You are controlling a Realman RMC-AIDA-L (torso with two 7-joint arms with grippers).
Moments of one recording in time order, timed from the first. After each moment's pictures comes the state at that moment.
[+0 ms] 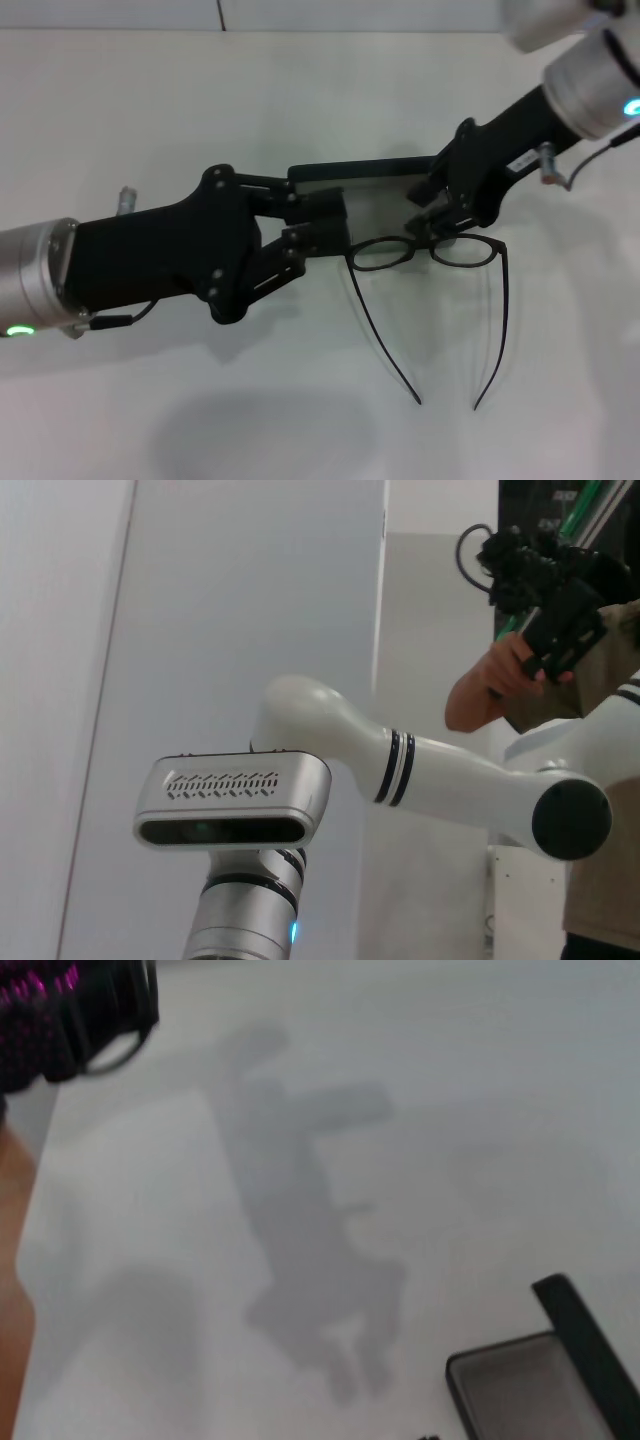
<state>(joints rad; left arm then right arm) -0.31 -2.08 1.13 0.71 1.32 1.88 -1.17 0.96 2.02 -1.30 -0.98 -2.23 -1.57 1.97</state>
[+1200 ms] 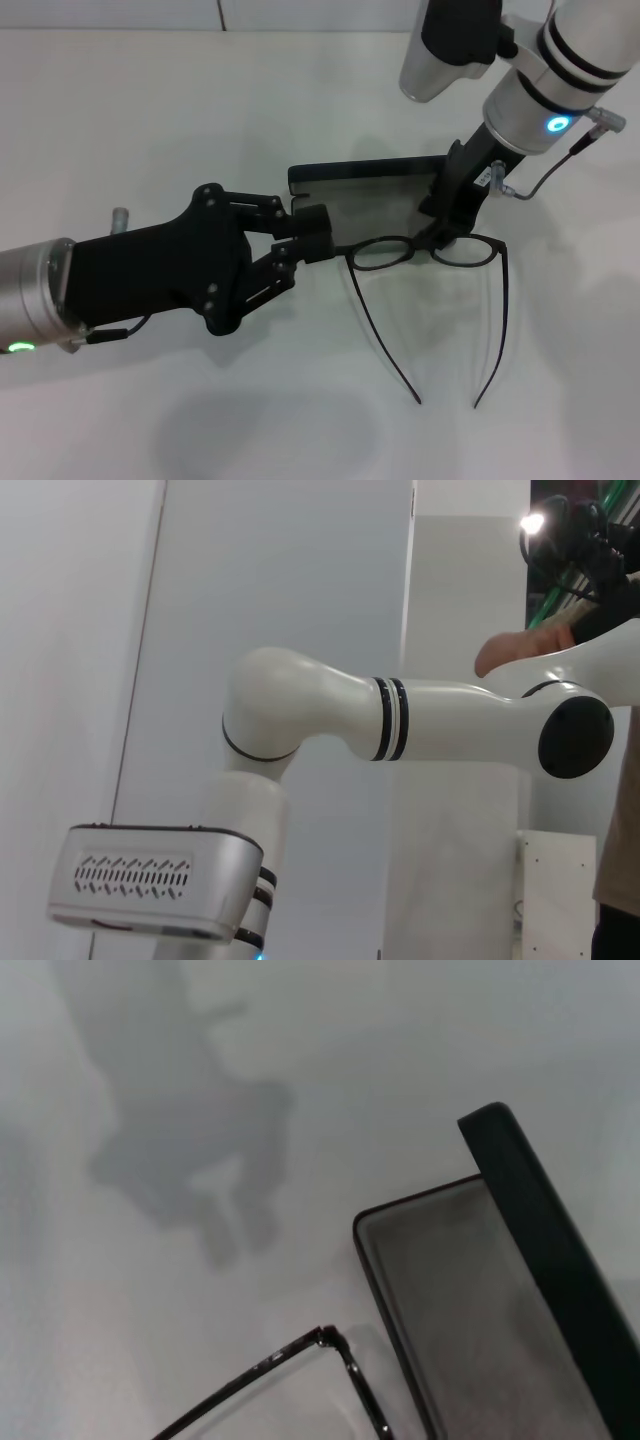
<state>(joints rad) -0.32 -2.07 1.08 0.59 1.37 1.88 -1.08 1.21 2.03 -1.49 -0.57 -2.34 -1.31 2.08</state>
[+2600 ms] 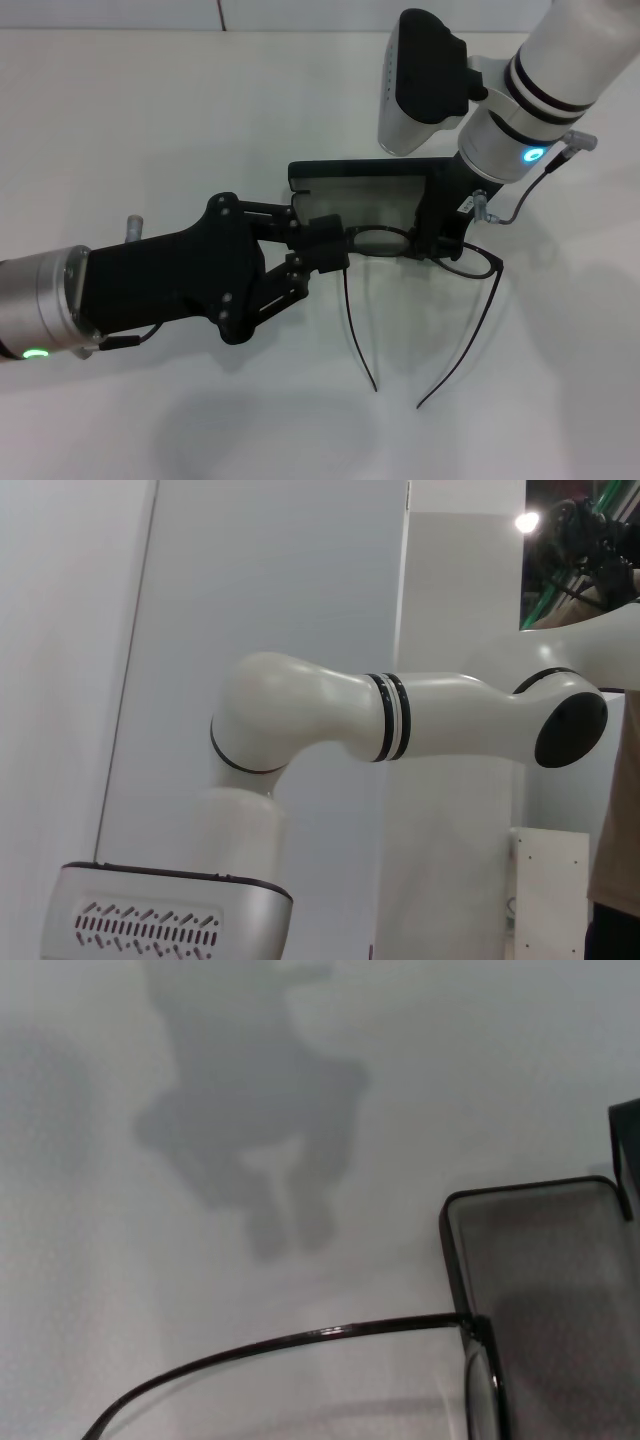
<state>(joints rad) -0.33 -2.08 1.08 0.58 1.40 1.88 -1.06 1.23 2.03 -1.73 -0.52 -2.17 -1.21 2.01</state>
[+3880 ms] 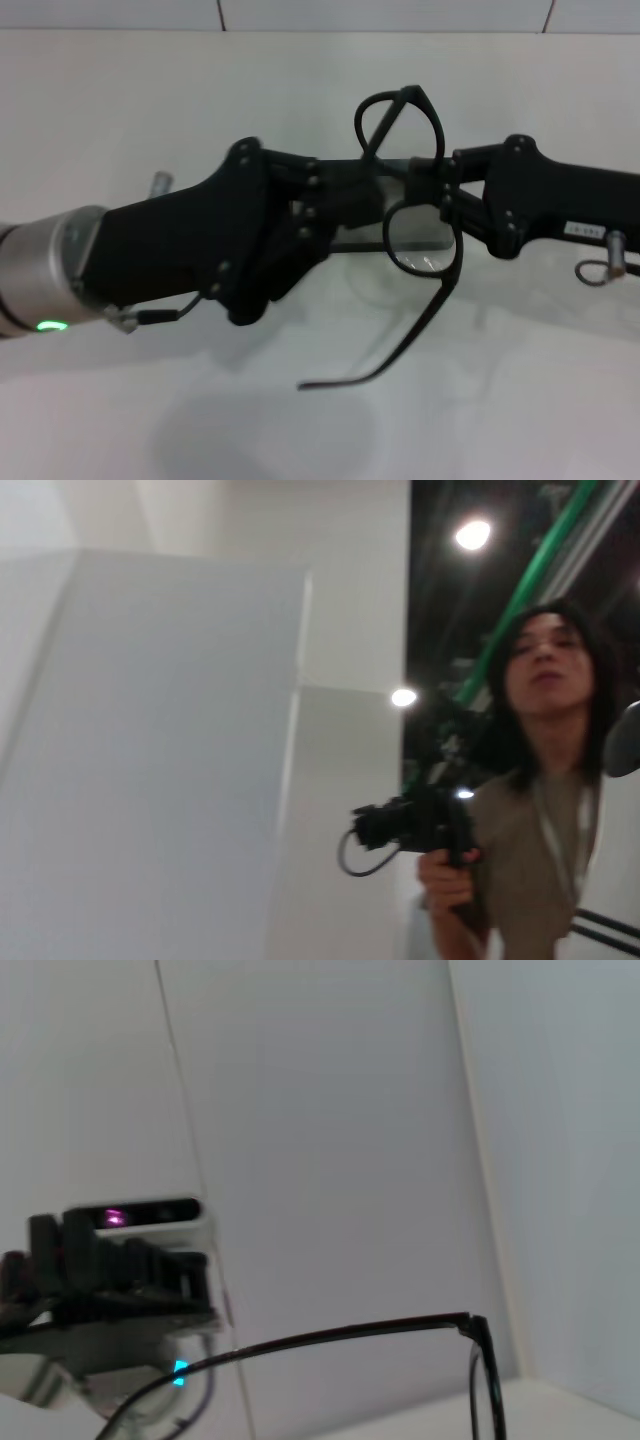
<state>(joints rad) -0.43 -2.09 1.24 0.50 1.11 2.03 -1.10 0.38 2.03 -1.44 -0.92 -1.24 -1.41 1.38</state>
